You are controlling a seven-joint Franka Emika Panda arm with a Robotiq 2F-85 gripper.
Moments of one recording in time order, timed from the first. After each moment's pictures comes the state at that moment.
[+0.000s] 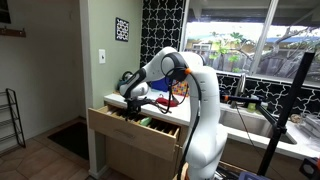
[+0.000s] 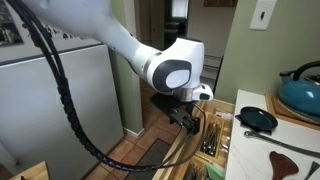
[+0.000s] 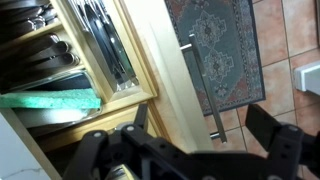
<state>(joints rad) -0.07 0.24 -0.10 -2.06 0.03 2.33 -0.14</state>
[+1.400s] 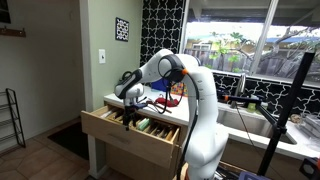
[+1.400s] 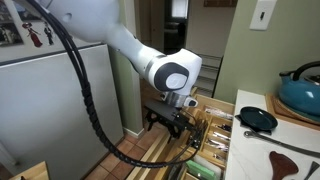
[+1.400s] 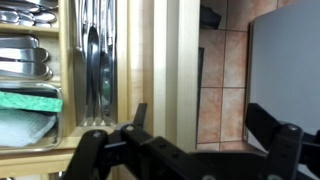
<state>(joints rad) -0.12 0.30 0.00 -2.00 0.08 2.01 -0.51</state>
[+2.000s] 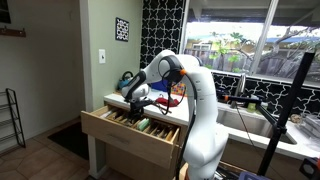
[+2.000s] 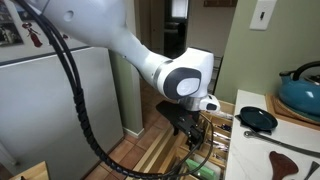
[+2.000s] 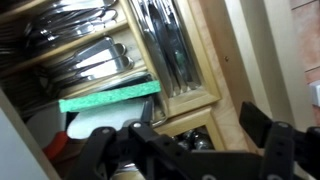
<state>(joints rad) -0.12 0.31 -0.09 -2.00 -0.02 2.25 -0.11</state>
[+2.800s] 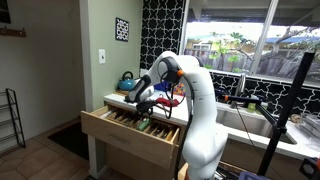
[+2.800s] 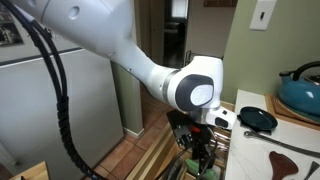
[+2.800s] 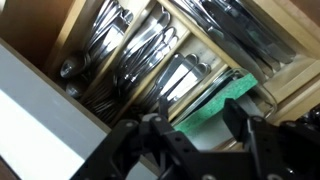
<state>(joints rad) -0.09 0.34 -0.22 -2.00 -0.21 2.25 0.45</state>
